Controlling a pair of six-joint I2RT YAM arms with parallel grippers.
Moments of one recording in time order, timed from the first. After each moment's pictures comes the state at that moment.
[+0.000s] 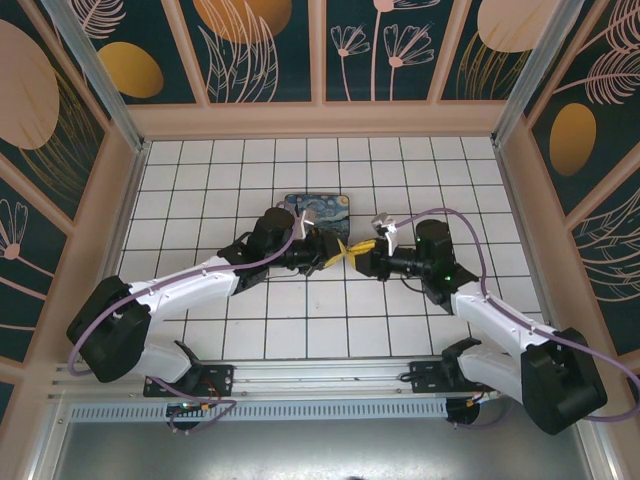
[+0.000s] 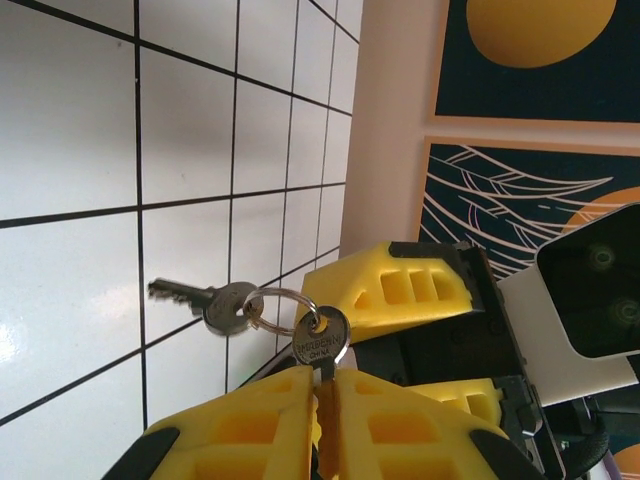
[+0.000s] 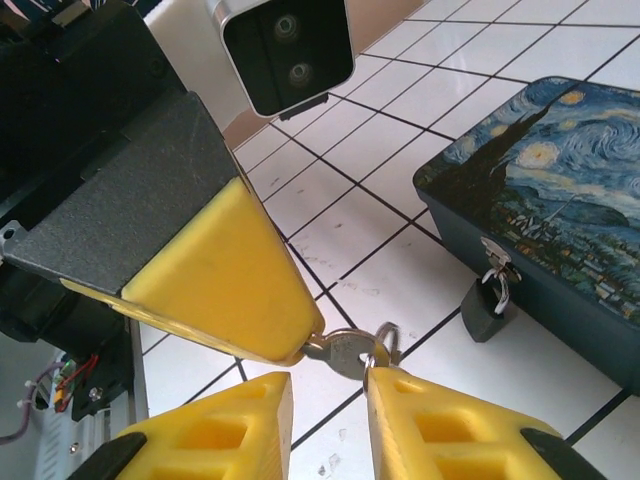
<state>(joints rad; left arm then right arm) -0.79 1.42 0.82 0.17 0.49 -1.35 0.45 1.07 0.47 0.23 -0.78 0.18</state>
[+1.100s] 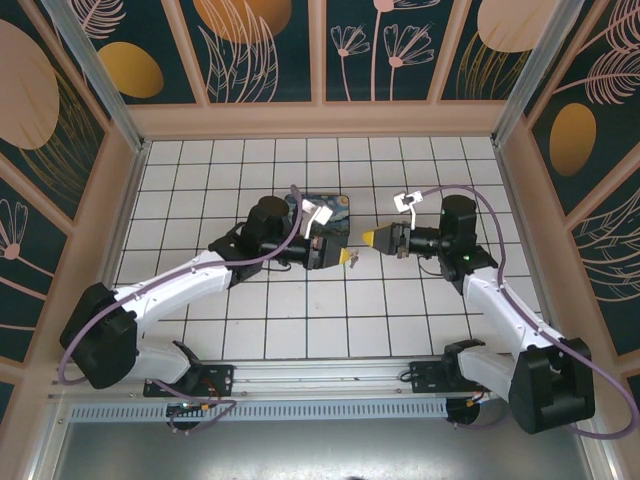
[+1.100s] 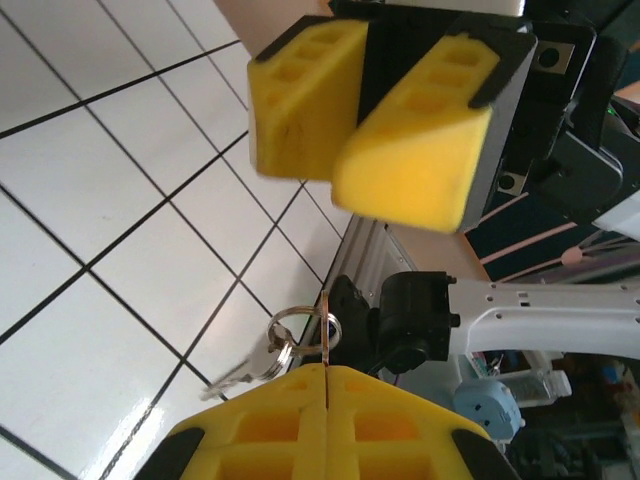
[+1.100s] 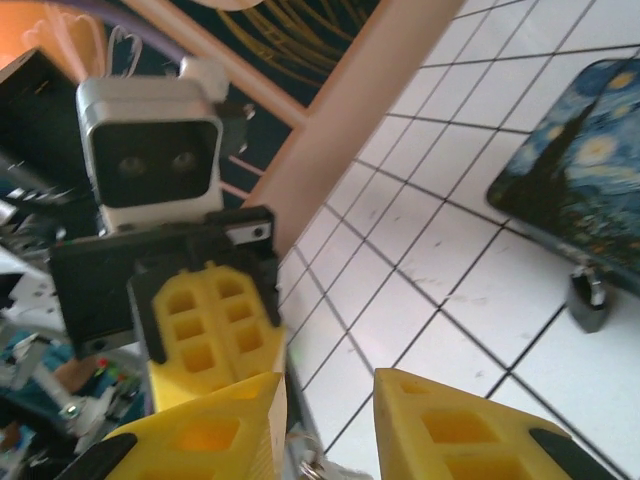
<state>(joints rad) -0.76 1.39 0.91 0.06 0.76 -0.67 0.24 1.07 0.63 0.10 -1.13 0.53</state>
